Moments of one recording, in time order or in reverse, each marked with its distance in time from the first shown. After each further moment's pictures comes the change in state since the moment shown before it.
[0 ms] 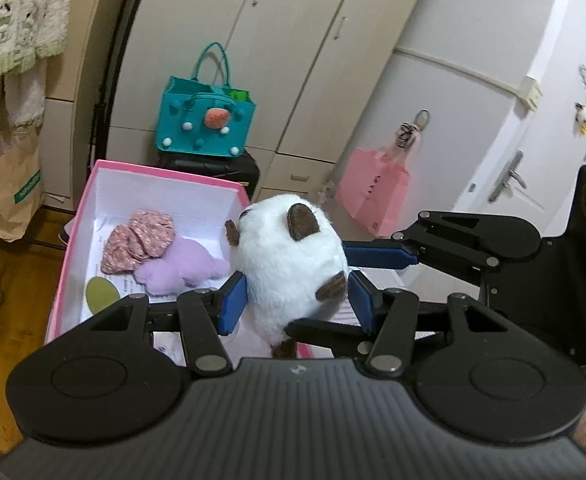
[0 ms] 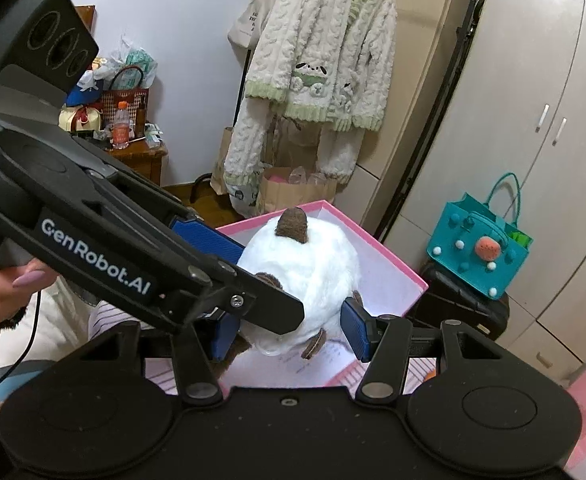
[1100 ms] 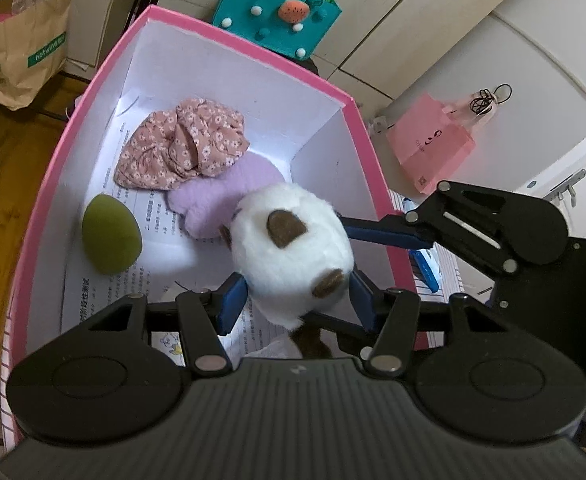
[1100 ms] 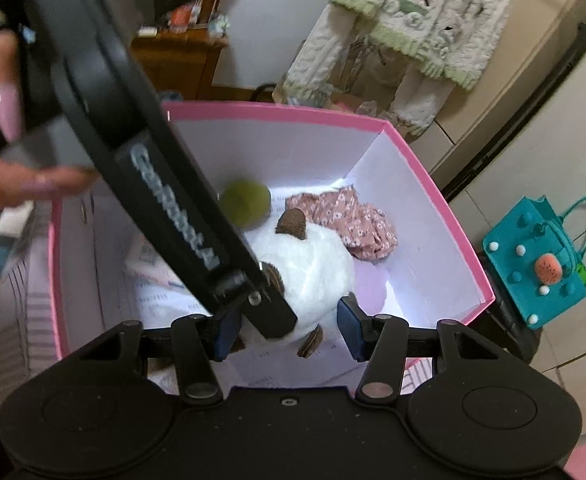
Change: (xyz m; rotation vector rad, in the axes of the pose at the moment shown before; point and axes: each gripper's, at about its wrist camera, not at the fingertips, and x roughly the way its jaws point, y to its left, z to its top) left arm 0.114 0.100 -0.005 -0.281 0.274 0.018; right arm 0.128 -0.019 -0.012 -0.322 0.249 0.139
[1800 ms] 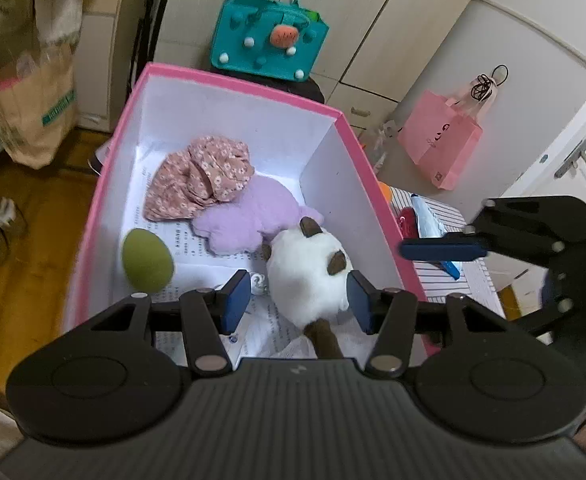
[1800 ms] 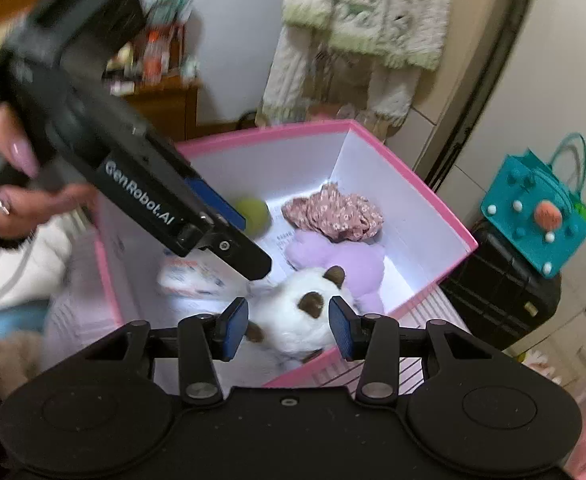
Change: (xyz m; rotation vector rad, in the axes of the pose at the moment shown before) left arm -0.036 -0.024 -0.012 0.164 -0.065 0.114; right arm -0.058 -0.013 -0.031 0.276 -0.107 0.068
